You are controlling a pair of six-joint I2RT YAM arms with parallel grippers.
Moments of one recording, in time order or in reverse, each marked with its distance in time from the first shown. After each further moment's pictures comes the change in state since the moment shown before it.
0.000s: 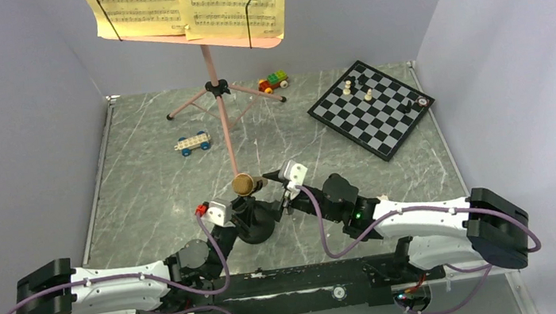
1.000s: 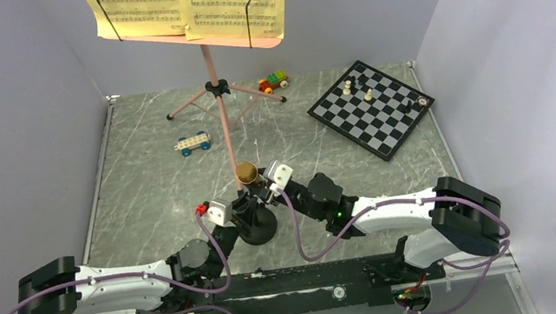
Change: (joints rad) left arm 0.009 0.023 -0.016 0.047 0.041 -0.031; right arm 0.013 0.222 0.089 0.210 0.106 -0.166
